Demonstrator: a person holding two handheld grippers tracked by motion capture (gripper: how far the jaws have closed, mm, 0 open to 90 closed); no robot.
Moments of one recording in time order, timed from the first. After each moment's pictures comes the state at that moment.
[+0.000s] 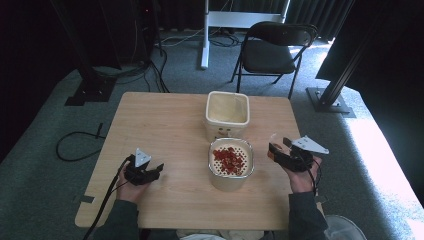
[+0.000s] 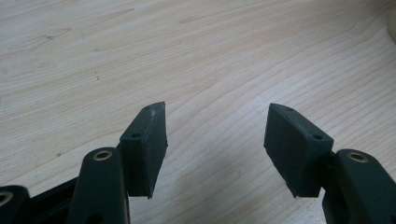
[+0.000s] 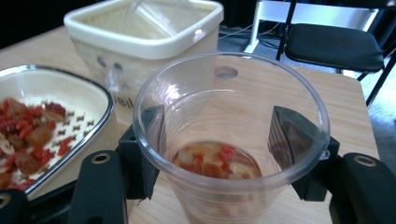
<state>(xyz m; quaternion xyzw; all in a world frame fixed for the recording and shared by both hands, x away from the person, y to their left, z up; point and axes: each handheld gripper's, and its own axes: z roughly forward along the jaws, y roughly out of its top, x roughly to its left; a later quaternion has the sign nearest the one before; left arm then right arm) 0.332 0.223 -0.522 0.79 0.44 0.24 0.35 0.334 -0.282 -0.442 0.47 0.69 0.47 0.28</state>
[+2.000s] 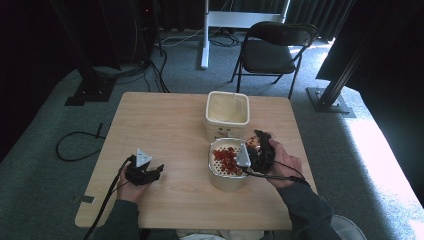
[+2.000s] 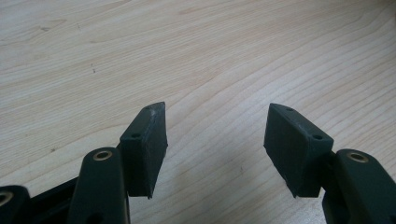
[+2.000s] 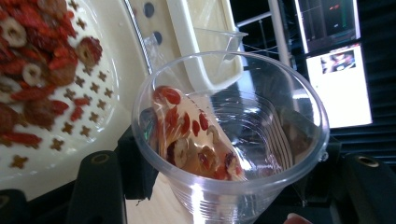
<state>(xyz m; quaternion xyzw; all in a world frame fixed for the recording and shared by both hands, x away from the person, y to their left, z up) 0.334 0.222 -0.527 0.79 0.45 0.24 0.35 0.311 -0.150 -0.403 0.11 0.83 0.09 0.54</state>
